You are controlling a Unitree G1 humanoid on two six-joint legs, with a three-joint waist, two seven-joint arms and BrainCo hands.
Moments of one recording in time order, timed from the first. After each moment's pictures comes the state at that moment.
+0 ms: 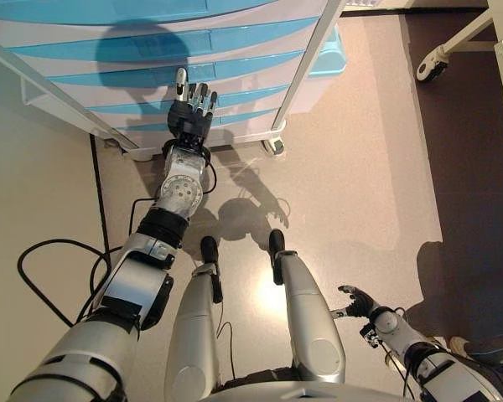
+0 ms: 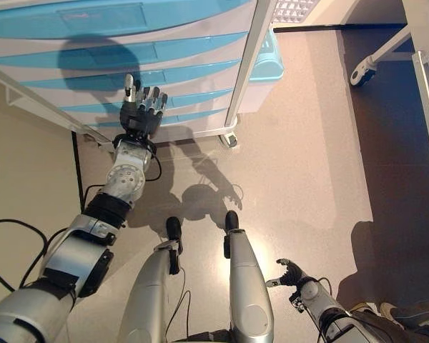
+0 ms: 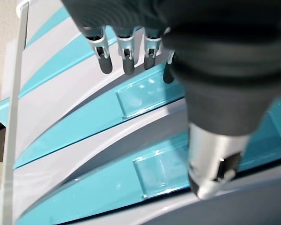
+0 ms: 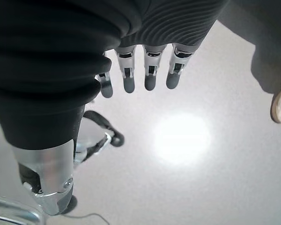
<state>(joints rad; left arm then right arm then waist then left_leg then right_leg) -0.92 0.33 -0.30 0.61 -1.64 -0.30 0.15 -0.24 -0.39 0.45 1.12 -0.12 -0.12 0.00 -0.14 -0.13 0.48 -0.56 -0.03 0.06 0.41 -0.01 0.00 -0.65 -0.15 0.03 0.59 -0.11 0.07</state>
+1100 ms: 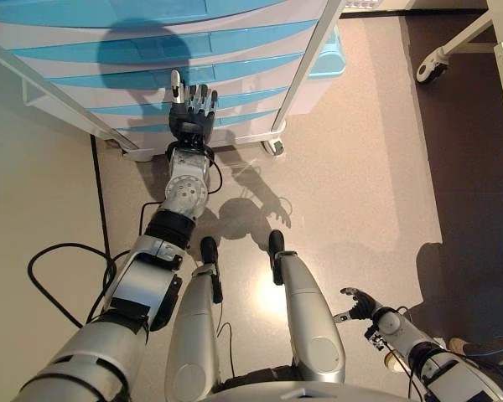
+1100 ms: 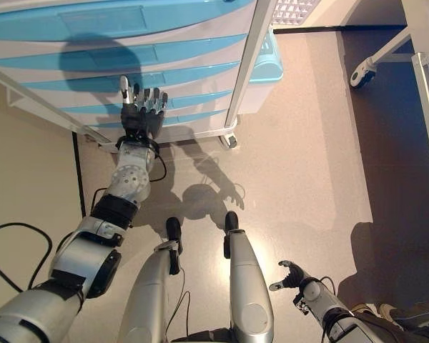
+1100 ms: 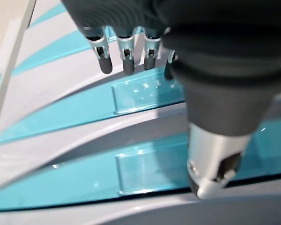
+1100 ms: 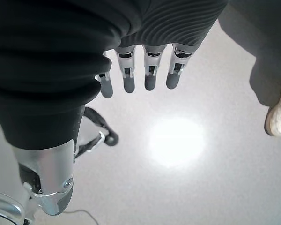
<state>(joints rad) -0.89 0.24 -0.21 0.56 -1.68 -0.34 0.15 -0.24 -0.40 0.47 1.12 -0.16 -0.12 0.00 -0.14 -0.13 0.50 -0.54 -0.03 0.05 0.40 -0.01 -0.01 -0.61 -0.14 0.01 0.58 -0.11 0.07</state>
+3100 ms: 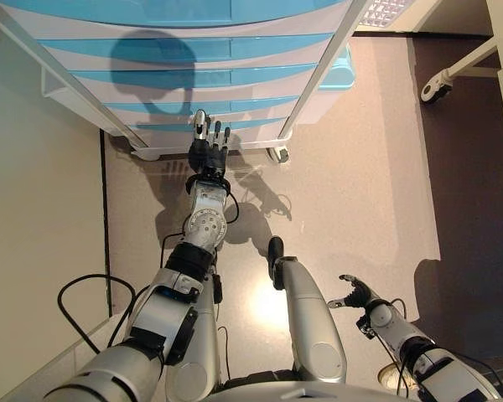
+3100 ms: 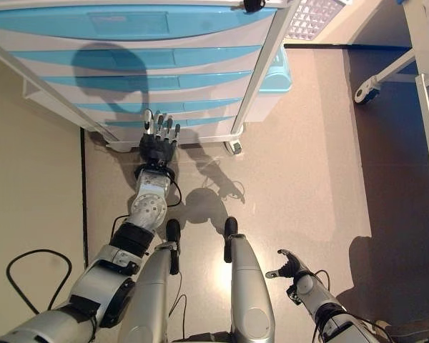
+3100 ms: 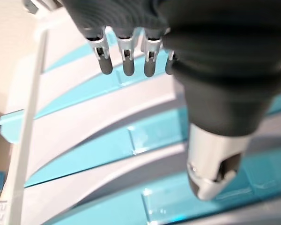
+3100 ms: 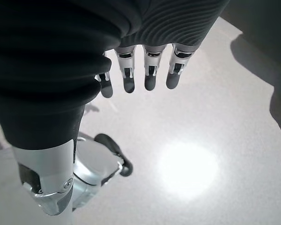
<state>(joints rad) -0.71 0.08 -0.21 0.49 -1.45 -0.36 0.24 -0.24 -0.37 0.42 1.06 -0.16 -0.07 -0.11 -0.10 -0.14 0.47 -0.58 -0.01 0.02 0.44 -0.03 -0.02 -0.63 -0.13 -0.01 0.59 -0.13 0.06</state>
